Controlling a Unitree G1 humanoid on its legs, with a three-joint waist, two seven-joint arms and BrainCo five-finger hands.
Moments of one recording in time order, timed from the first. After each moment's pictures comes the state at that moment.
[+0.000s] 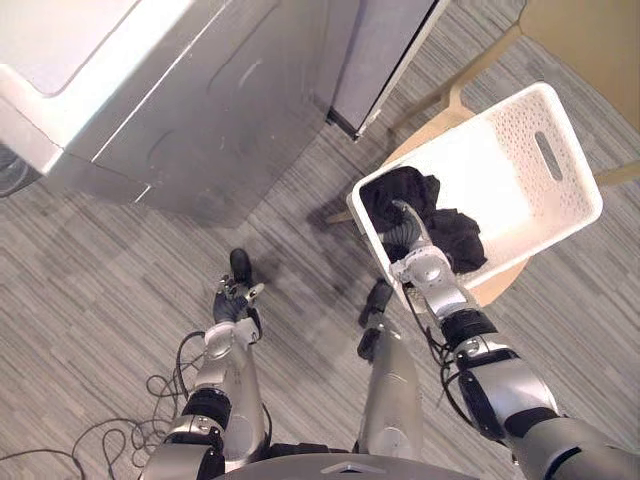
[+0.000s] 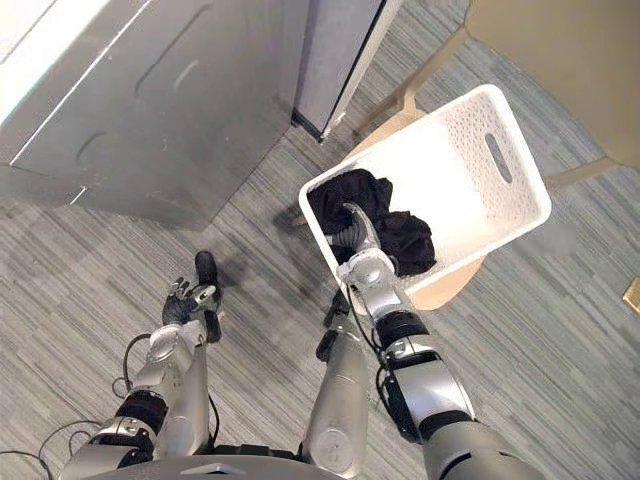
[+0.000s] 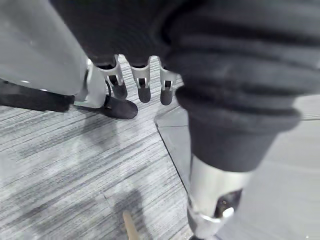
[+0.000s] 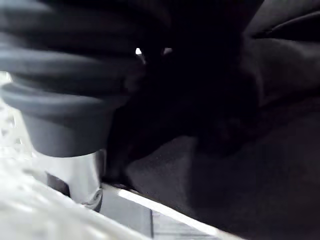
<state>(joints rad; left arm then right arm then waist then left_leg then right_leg) -0.24 -0.05 0.04 0.76 -0.35 -0.15 0.22 -0.60 -0.29 0.10 0.80 -0.18 -0.05 -0.19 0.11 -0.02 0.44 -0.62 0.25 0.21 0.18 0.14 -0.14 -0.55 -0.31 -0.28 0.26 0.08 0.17</state>
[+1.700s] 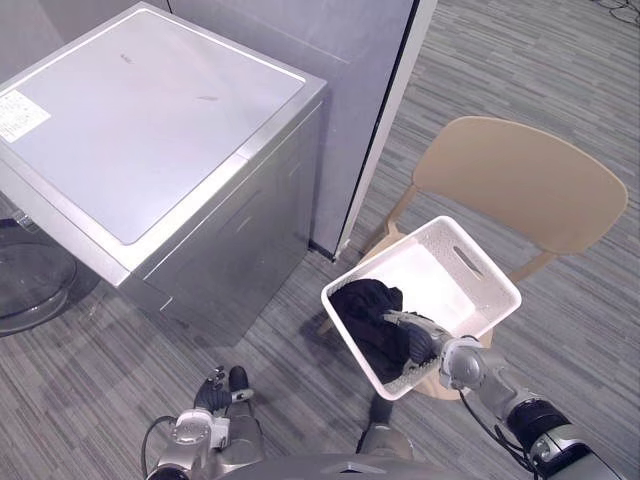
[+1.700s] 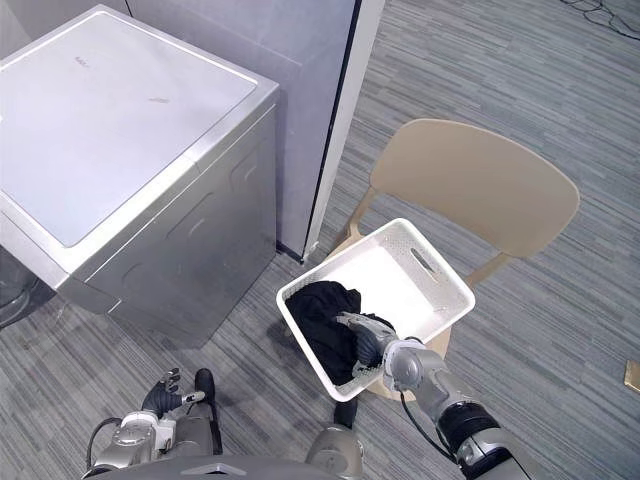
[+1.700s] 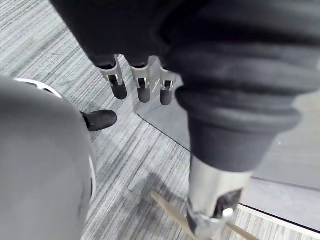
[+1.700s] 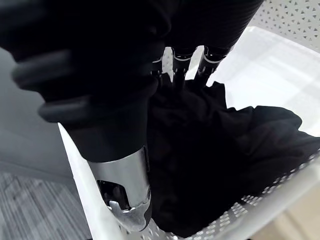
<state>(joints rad) 0.05 0.13 -0.10 0.92 -0.09 -0.12 0.05 -0.17 -0.64 0.45 0.53 -0.60 -0.24 0.18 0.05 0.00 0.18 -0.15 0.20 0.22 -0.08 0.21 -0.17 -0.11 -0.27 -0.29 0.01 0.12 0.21</state>
